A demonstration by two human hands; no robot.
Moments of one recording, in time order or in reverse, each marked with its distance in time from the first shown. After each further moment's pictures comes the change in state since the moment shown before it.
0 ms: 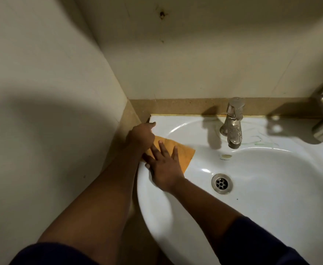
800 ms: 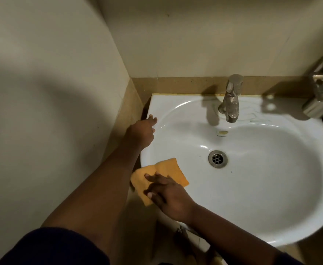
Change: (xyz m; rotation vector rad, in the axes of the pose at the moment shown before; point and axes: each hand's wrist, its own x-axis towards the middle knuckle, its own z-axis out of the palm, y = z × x) left_hand -0.051 -0.037 0.017 0.121 -0.028 0.235; right_hand -0.126 -0.044 0.018 0.537 -0.115 -0.077
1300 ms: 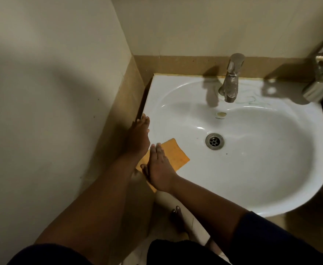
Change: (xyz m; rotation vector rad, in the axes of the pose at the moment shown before) left_hand -0.080 0.001 0.047 -0.013 0.164 -0.065; right_hand 0.014 -0.016 0.017 -0.140 -0.129 0.379
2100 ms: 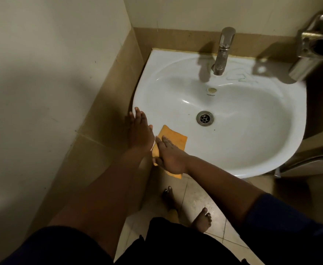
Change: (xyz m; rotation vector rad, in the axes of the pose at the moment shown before) left_hand -0.090 0.054 0.016 0.163 -0.070 -0.266; right_hand -0.074 0.055 -0.020 -0.202 -0.288 -0.095
